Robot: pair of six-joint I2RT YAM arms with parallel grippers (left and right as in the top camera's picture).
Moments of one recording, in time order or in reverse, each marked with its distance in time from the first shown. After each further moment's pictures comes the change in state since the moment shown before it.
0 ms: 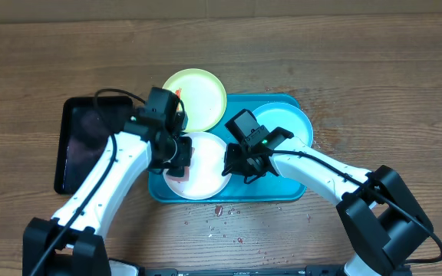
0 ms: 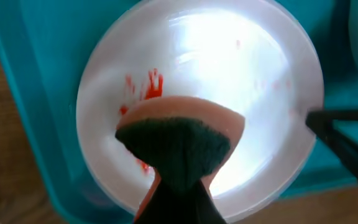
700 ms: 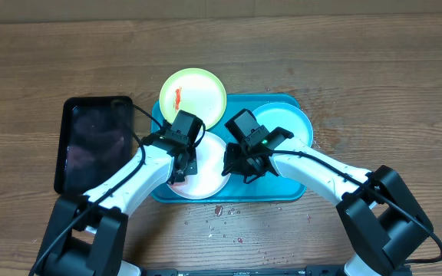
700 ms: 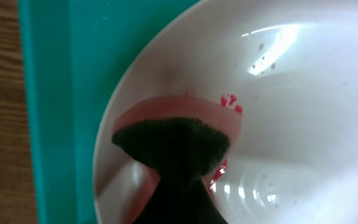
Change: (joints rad) left arm -0.116 0.097 -0.177 0.260 -0.319 -0.223; right arm 0.000 0.000 0.000 0.000 -0.001 0.000
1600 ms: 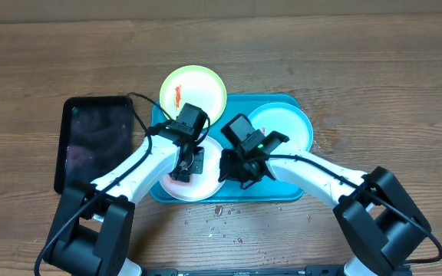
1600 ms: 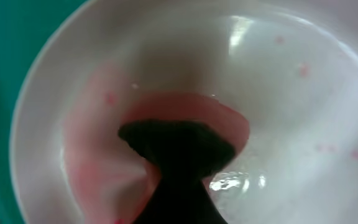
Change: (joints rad) left arm -0.004 0.062 0.094 -0.109 0.081 0.105; right arm 0.043 0.002 -0.010 0.000 -0.052 -0.008
